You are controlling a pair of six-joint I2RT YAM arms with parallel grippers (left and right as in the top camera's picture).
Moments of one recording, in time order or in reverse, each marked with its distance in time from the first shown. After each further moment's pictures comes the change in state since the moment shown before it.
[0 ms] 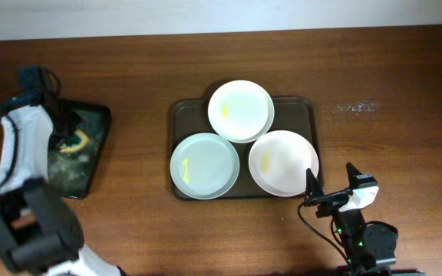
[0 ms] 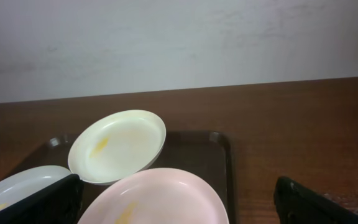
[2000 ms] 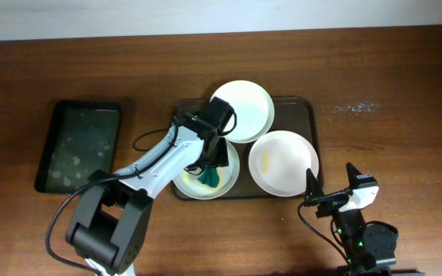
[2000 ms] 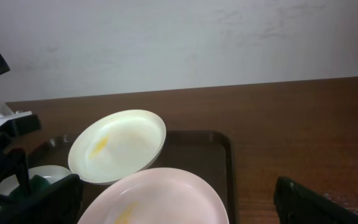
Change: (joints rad) left arm -0.887 0.039 -0.177 0.056 0.143 -0.108; right arm 0.000 0.000 0.000 0.000 0.000 0.000
